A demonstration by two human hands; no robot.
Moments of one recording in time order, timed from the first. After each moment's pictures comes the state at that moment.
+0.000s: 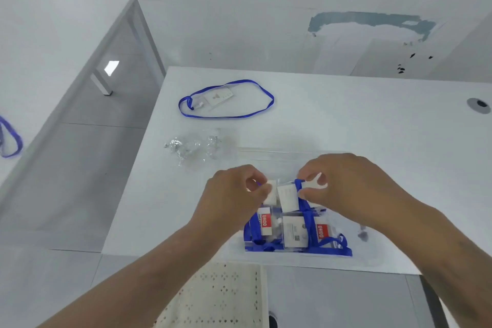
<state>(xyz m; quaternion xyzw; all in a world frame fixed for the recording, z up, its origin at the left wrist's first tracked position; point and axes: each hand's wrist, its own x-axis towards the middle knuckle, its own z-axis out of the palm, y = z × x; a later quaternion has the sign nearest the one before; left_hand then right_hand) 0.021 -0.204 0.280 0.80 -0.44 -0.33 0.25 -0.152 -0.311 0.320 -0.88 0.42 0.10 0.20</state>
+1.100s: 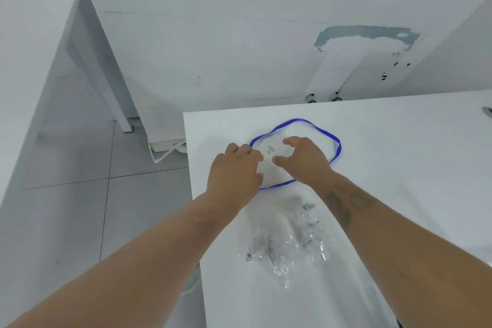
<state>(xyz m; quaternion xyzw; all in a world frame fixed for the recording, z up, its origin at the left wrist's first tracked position) 0.348 -0.395 0.141 0.68 -0.71 -0.15 0.12 0.197 -0.462 0.157 -0.67 0.69 -0.05 0.26</state>
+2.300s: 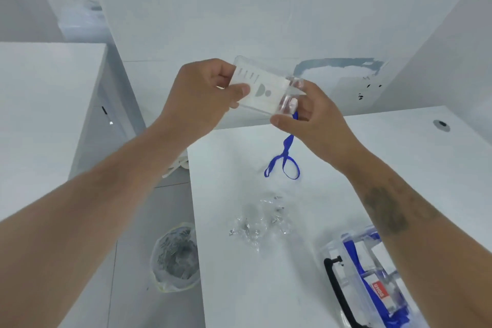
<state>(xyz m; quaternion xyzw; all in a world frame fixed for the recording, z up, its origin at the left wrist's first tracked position) 0.369 -0.343 0.397 0.59 -0.54 -0.33 0.50 0.166 -0.375 0.378 -0.68 0.49 -0.35 0.42</state>
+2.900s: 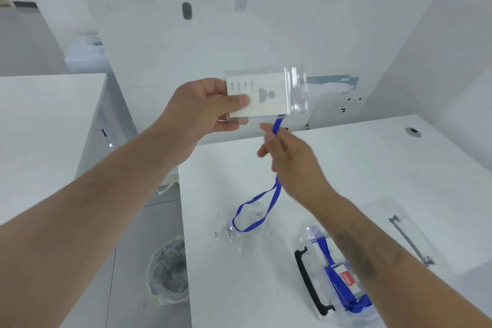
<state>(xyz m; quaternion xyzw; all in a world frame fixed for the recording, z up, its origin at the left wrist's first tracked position) 0.319 -0.297 0.456 0.52 -0.48 -0.49 0.51 0.139 -0.301 0.392 -0.69 0.53 -0.34 0.34</state>
